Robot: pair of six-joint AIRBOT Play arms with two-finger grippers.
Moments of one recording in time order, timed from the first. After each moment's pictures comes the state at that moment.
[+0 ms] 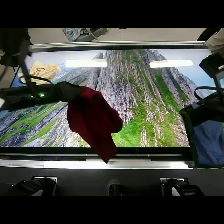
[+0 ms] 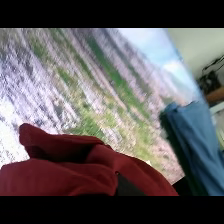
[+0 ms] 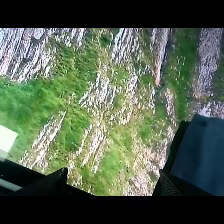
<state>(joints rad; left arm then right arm) -0.33 -0.99 1.25 0.94 -0.96 -1.56 0.04 -0.80 1.33 -1.52 1.49 1.14</state>
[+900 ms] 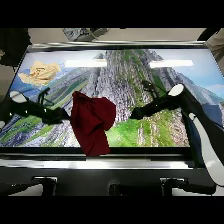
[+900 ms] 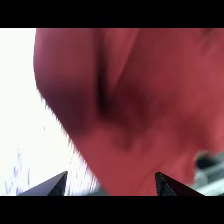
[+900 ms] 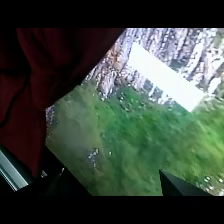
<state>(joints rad) 0.10 -1.33 1.02 0.99 -1.34 -1.39 0.09 -1.51 1.21 -0.84 1.27 0.93</state>
